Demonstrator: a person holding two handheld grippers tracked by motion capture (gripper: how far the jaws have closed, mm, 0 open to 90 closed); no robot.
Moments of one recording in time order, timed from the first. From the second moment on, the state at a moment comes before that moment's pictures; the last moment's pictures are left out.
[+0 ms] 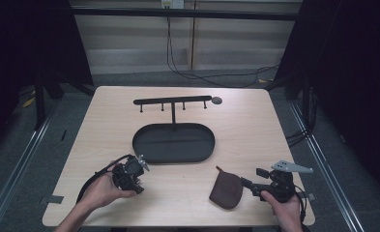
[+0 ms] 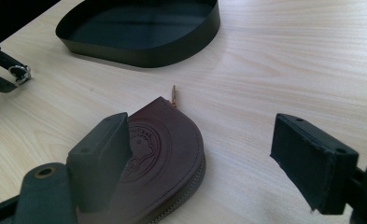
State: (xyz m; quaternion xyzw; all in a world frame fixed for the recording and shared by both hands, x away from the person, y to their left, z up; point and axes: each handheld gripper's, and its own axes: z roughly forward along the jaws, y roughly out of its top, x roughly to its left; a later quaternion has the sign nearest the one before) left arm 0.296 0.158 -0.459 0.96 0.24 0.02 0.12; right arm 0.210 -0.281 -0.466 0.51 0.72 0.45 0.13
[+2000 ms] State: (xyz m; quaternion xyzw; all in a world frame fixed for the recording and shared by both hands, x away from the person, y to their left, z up) left arm 0.313 0.192 -0.402 0.95 0.28 0.00 0.16; right arm 0.212 -0.282 -0.468 0.52 0.72 0.45 0.12
